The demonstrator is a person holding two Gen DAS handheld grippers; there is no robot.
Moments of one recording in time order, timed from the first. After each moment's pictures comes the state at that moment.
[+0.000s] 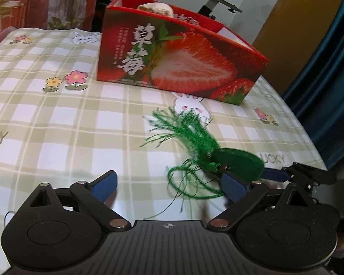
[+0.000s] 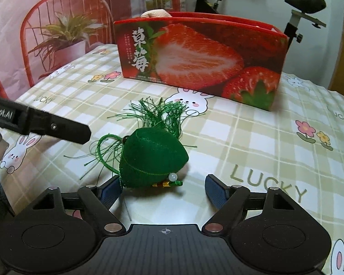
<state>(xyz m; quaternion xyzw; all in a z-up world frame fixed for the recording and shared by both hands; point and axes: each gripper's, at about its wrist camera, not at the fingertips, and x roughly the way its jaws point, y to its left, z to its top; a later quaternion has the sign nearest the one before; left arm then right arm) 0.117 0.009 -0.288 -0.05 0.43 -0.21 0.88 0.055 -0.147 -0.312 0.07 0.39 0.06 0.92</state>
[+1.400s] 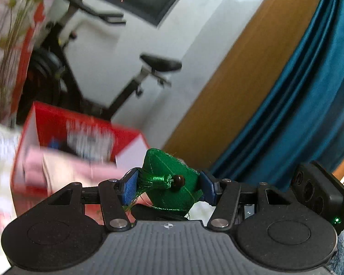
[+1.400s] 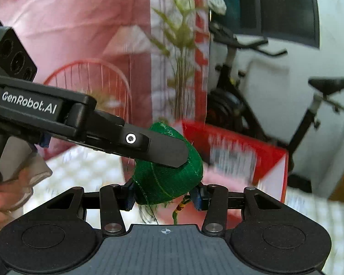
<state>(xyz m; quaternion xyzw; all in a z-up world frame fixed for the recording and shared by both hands) 0.212 -0.038 -0.129 -0.16 0.27 -0.36 0.88 0.178 -0.186 -0.132 0.01 0.24 0.12 0.96</state>
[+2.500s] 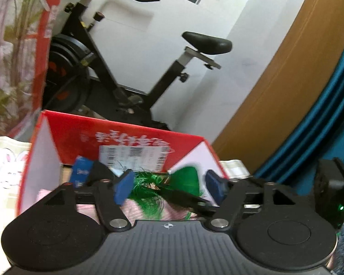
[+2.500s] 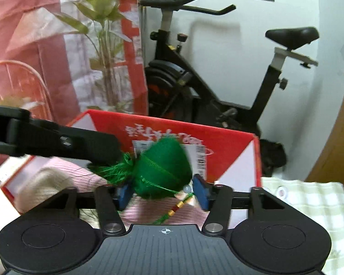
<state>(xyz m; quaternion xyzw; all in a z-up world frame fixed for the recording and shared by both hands) 0.347 -0.059 -0.177 -0.09 0.34 -0.28 0.90 0.312 -0.260 -0.230 0.07 0.32 -0.02 0.95</state>
